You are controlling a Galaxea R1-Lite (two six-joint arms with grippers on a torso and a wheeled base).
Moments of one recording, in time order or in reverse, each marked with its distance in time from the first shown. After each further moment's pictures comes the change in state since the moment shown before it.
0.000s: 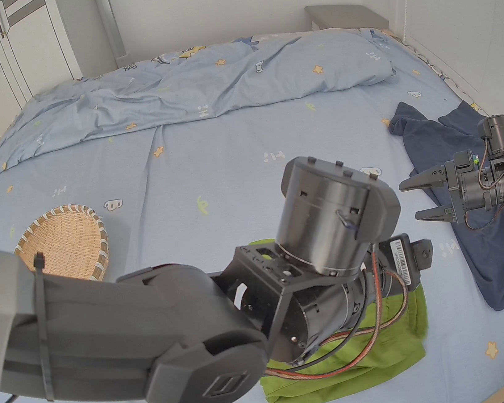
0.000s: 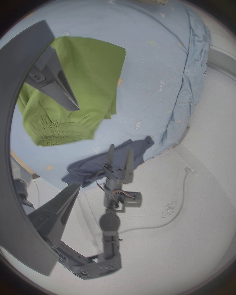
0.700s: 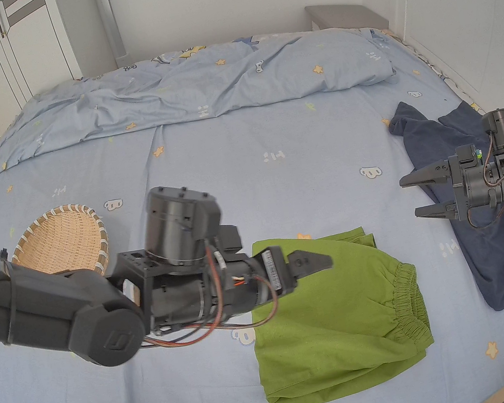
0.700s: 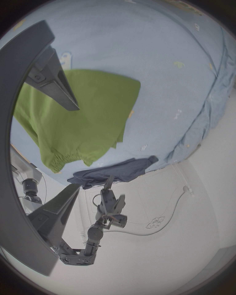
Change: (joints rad) left arm 0.329 -0.099 0.310 -0.147 -0.410 -0.056; right arm 0.026 -0.068 0.025 0.006 0.009 0.006
